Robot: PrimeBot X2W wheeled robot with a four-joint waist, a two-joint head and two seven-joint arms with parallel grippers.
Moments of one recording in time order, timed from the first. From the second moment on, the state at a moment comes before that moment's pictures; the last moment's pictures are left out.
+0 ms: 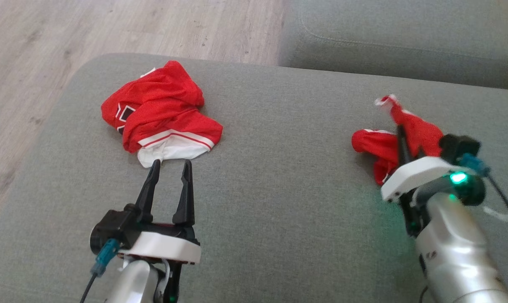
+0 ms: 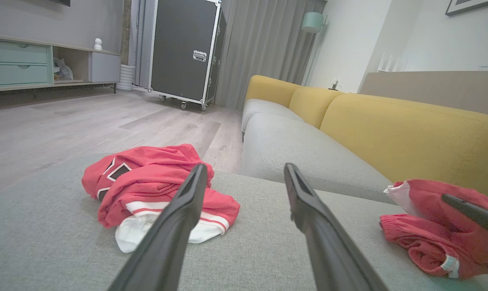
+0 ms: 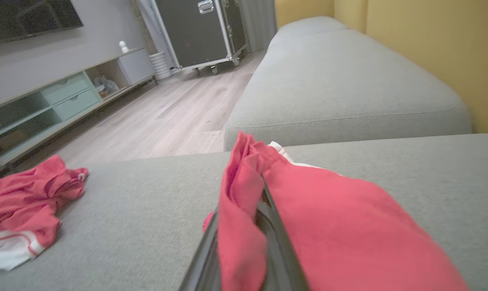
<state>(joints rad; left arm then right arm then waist) -0.18 0.04 -0.28 0.32 -0.35 -0.07 -0.26 -0.59 -0.06 -0.01 1.00 0.21 0.13 -0.25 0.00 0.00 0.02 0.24</state>
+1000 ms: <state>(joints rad) -0.18 0.04 -0.26 0.32 -0.34 -0.06 -0.26 -0.59 -0.06 0.42 1.14 0.30 0.13 -0.25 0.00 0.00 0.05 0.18</state>
